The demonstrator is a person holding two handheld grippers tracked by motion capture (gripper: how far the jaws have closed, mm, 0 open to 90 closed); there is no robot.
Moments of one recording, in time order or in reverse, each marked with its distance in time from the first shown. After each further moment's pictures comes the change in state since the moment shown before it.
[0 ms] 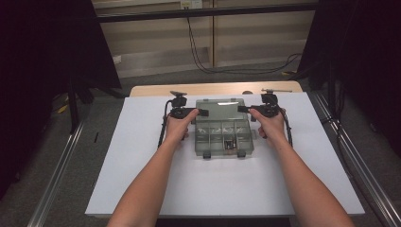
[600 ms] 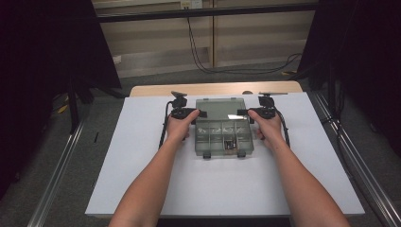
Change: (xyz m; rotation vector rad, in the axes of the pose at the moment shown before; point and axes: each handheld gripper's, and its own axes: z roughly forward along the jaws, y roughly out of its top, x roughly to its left) left arm 0.009 0.000 0.007 0.036 0.035 -0.060; right arm -0.014 -0.009 0.020 0.089 -0.002 0.085
